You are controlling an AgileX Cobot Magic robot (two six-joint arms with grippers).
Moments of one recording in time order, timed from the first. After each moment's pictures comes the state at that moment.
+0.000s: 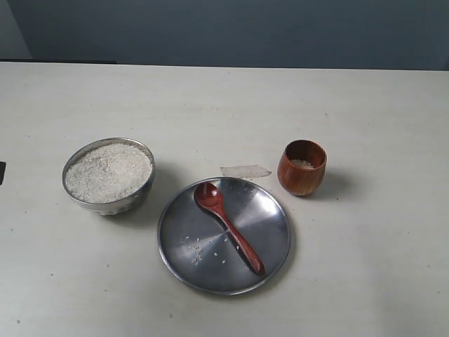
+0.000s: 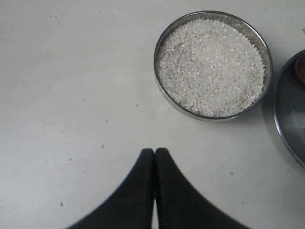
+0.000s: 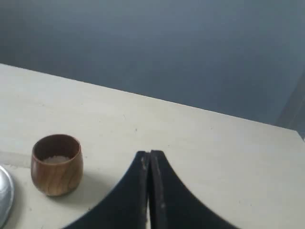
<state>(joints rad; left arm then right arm) 0.00 0.88 -0.66 -0.06 0.79 0.01 0.28 0.24 -0.18 -0.64 0.26 0.49</state>
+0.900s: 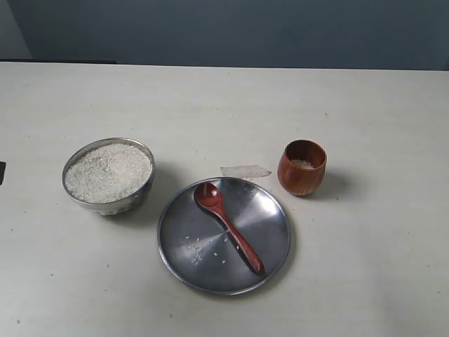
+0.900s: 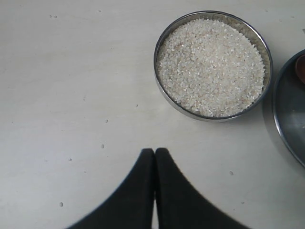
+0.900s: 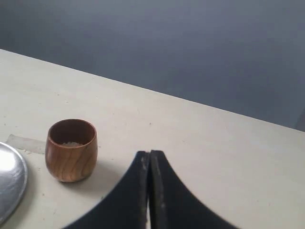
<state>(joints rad) 0.00 0.88 -0.66 -0.06 0.79 0.01 0.28 0.19 -0.06 -0.67 0.16 0.50</state>
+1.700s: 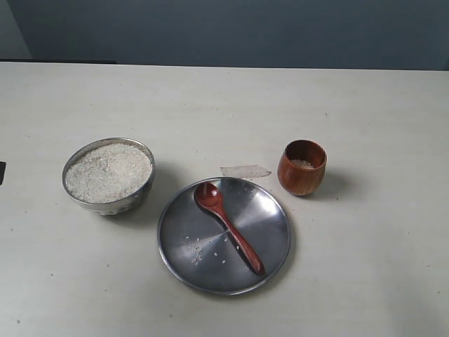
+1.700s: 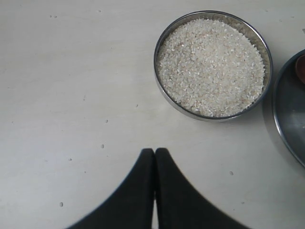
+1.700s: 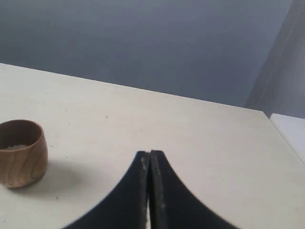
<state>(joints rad) 0.00 0.88 -0.66 -0.06 0.79 0.01 0.11 0.19 -0.06 -0.66 0.17 0.50</state>
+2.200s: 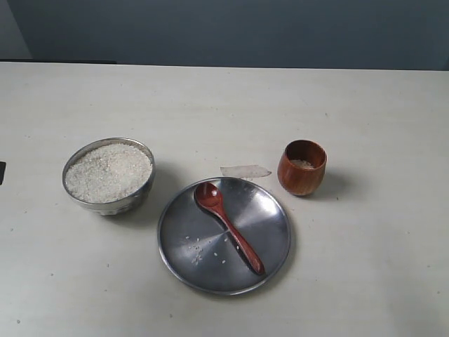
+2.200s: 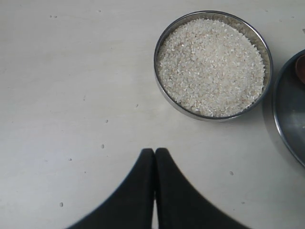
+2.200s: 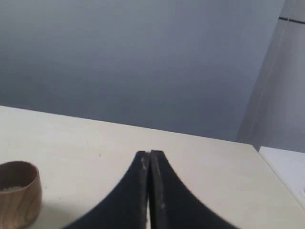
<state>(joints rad) 0.00 0.88 -0.66 -0.06 0.79 0.01 0.10 0.02 -0.06 -0.66 0.17 0.50</state>
